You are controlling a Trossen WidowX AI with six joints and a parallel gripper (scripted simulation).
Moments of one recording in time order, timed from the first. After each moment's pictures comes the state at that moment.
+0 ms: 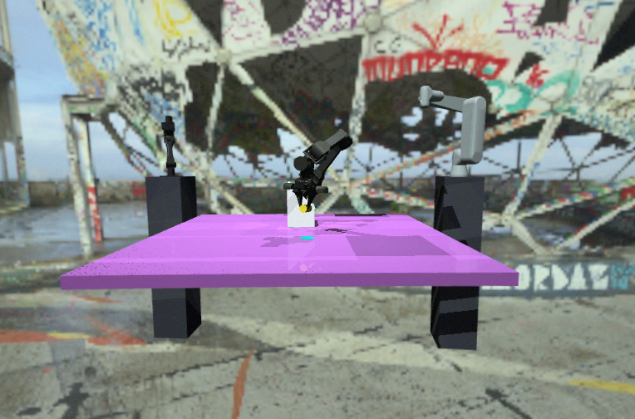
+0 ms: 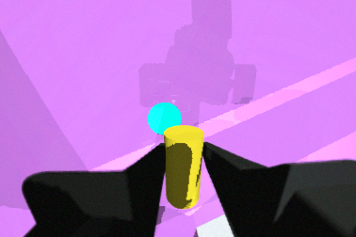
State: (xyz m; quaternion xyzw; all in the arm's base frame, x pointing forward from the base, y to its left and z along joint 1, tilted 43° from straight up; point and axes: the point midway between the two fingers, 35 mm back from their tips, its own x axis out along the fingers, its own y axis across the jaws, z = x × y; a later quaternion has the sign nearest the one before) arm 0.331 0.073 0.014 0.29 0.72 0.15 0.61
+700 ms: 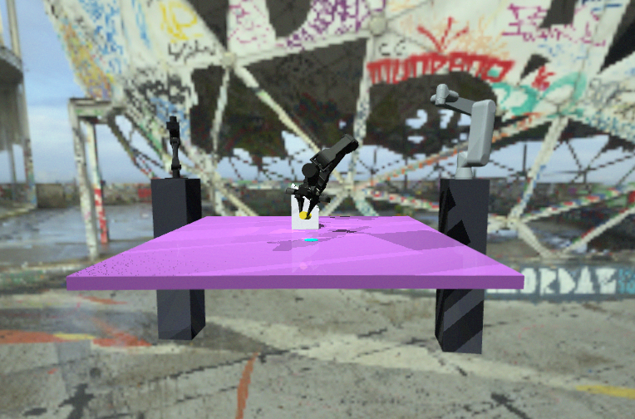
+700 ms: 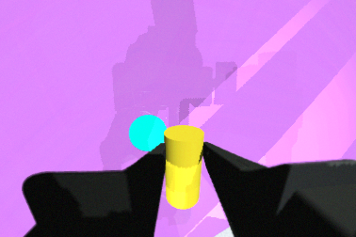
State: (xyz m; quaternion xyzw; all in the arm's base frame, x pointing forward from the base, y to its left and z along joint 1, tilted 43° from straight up) arm 0.332 0.077 -0.010 0.25 0.71 0.12 0.65
